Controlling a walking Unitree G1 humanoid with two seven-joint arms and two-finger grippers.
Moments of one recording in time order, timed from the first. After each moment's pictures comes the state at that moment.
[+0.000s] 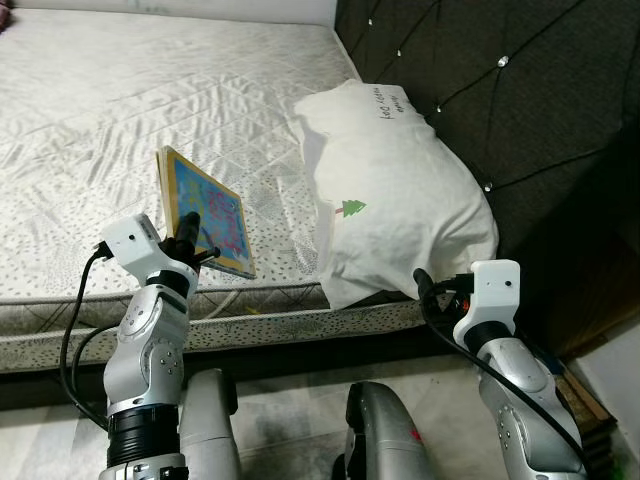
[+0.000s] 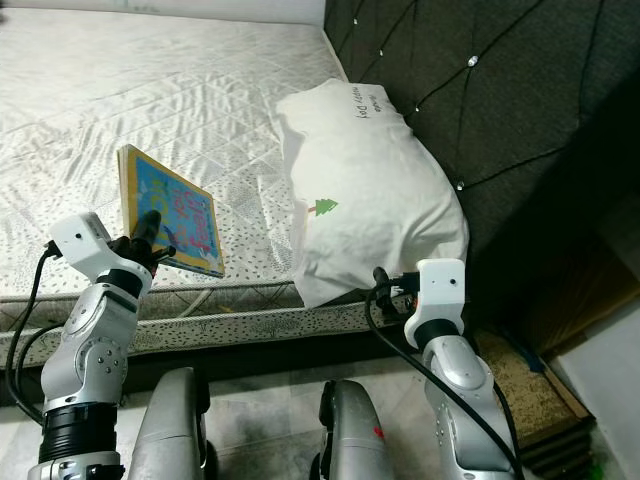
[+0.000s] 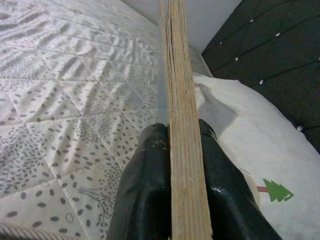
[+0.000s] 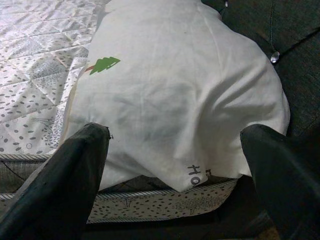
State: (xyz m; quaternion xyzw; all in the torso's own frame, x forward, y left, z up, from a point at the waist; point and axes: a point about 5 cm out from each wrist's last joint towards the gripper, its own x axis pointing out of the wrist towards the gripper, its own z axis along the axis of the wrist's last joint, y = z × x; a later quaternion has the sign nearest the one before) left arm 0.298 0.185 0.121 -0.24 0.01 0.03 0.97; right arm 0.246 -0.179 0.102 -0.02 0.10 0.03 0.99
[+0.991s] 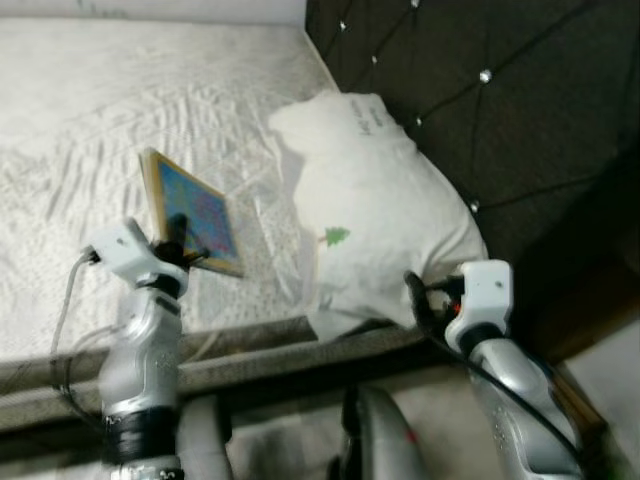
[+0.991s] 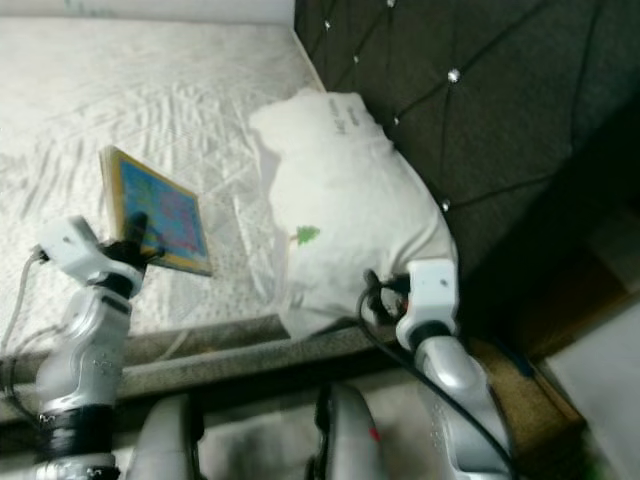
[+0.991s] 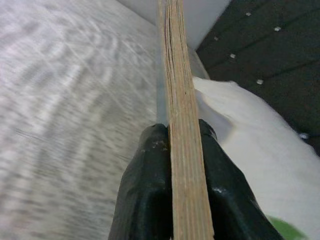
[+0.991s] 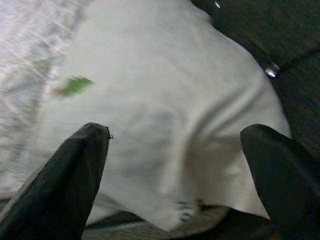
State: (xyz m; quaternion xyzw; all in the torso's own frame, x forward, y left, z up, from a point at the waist) left arm 0.301 0.175 0.117 -0.25 0.01 0.04 0.97; right arm 0.246 -0.179 0.101 -0.03 0.10 0.04 0.99
